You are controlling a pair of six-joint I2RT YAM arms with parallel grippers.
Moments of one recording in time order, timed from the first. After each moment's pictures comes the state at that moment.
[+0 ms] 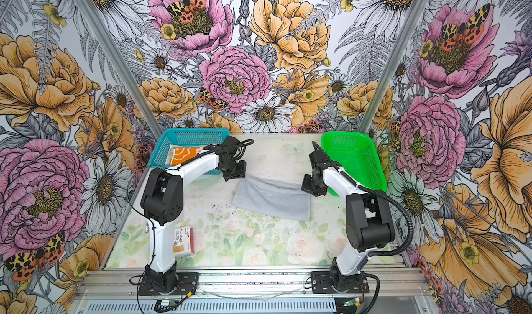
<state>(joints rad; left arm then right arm) -0.44 2.09 1.68 -0.78 0.20 -0.49 0.15 1.66 1.13 -0.77 -0.12 0.44</state>
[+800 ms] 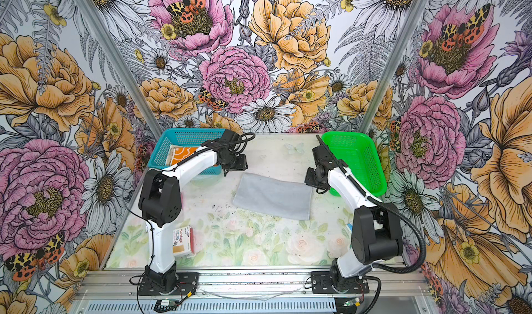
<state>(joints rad) -0.45 2.00 1.68 -0.76 0.12 -0.37 0.18 1.51 1.16 -0.77 -0.05 0.44</state>
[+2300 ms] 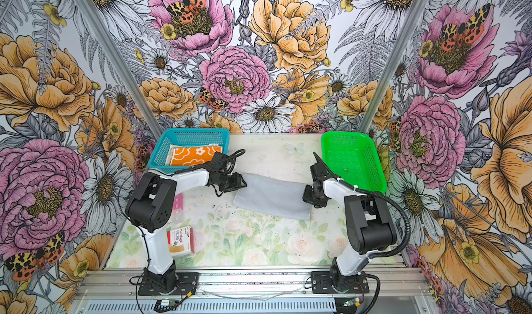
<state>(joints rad) -0.39 1.95 1.22 -0.33 0.39 -0.50 0.14 1.64 0.91 -0.58 -0.13 0.49</state>
